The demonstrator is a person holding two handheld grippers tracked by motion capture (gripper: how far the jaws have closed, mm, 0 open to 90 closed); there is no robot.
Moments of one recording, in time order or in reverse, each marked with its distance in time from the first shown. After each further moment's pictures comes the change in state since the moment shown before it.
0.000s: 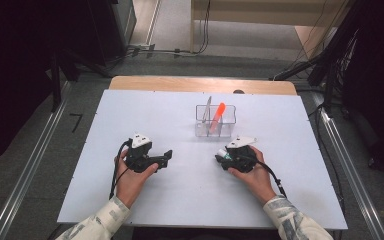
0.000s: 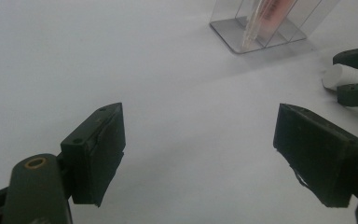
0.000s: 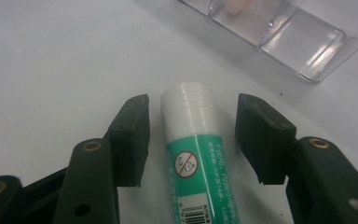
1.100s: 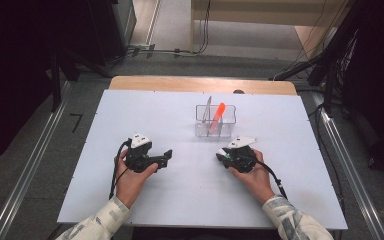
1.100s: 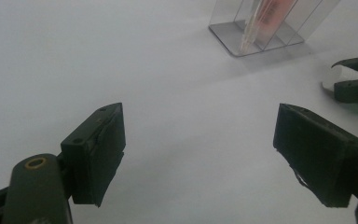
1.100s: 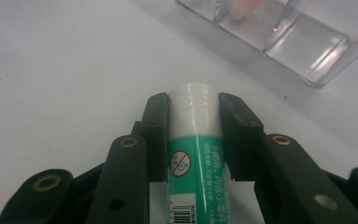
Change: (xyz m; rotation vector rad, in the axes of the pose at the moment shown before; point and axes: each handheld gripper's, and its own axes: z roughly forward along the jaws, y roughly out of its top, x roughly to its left) left arm 0.000 0.000 -0.002 -0.009 -0.003 -0.008; right arm 0.001 0.000 -0.002 -0.014 0.021 0.008
